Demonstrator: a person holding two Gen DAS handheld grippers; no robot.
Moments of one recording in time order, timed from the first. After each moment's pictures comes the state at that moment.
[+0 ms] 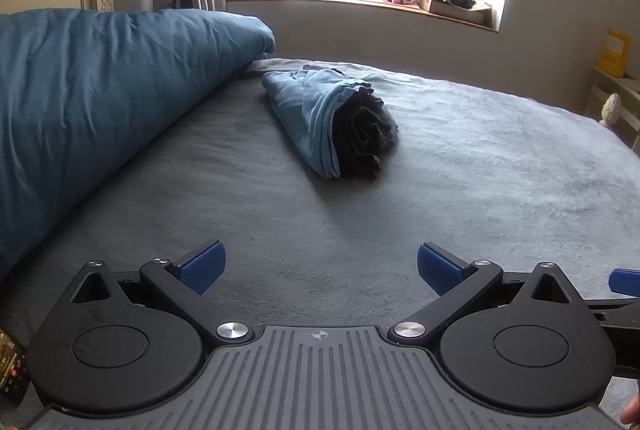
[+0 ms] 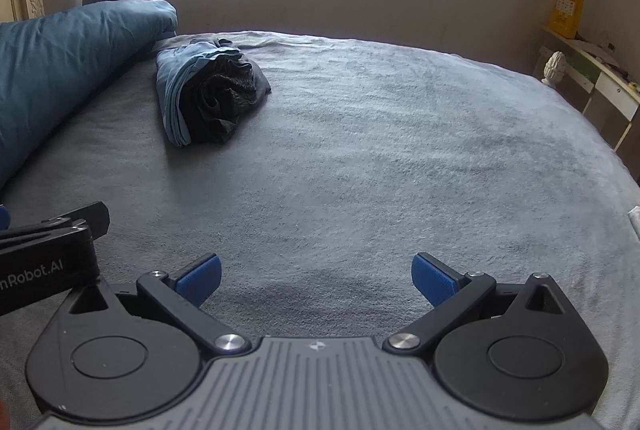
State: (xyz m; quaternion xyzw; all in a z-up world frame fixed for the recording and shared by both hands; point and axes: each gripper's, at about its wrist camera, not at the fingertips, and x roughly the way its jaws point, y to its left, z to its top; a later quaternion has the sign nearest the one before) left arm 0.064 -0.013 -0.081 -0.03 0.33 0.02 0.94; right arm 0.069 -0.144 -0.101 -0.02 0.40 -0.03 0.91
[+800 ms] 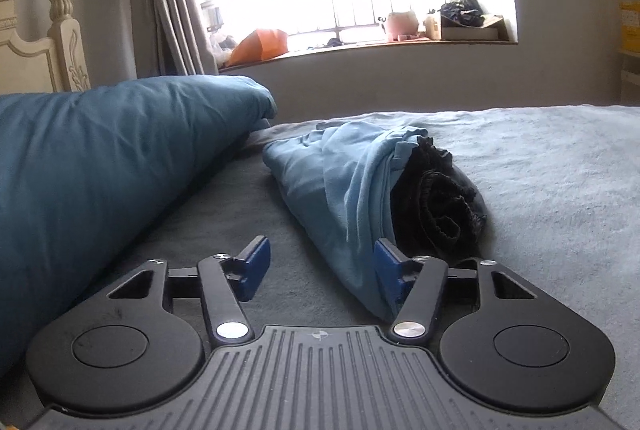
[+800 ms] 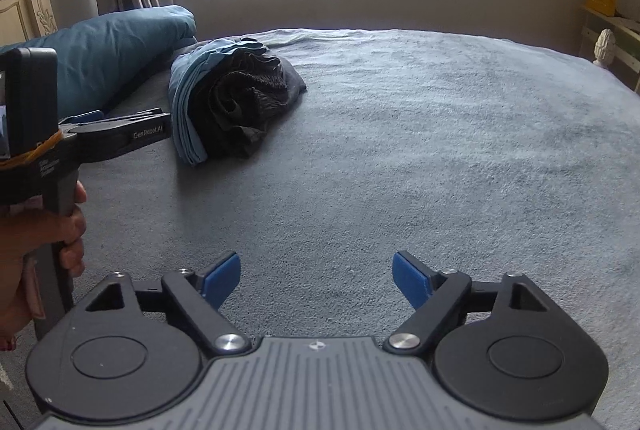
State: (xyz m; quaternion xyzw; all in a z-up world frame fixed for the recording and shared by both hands) left arm 0.236 -0.002 -0.149 0.07 0.22 0.04 0.97; right arm 0.146 -0.143 -0.161 0.04 0.39 0.03 0.92
